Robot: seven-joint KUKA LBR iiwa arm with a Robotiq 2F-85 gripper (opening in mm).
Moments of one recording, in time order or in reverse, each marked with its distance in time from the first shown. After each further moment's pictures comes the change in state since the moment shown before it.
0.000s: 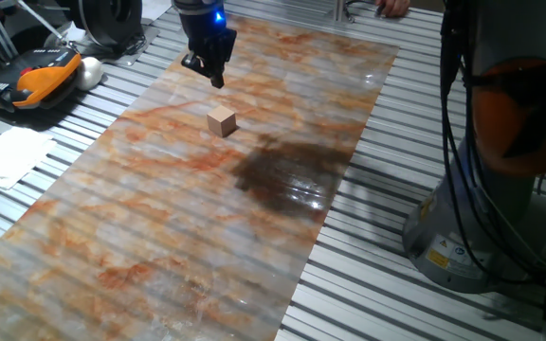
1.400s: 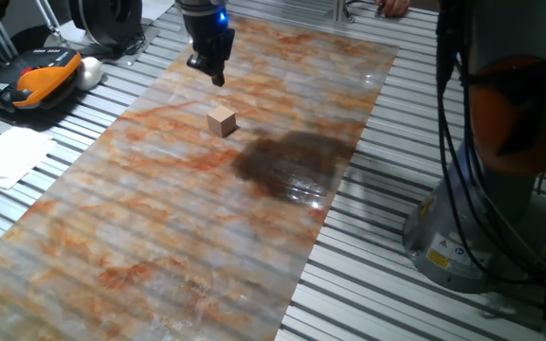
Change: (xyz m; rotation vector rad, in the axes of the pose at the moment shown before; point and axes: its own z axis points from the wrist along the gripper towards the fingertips) arm -0.040 -0.040 0.028 -0.005 -0.018 -0.169
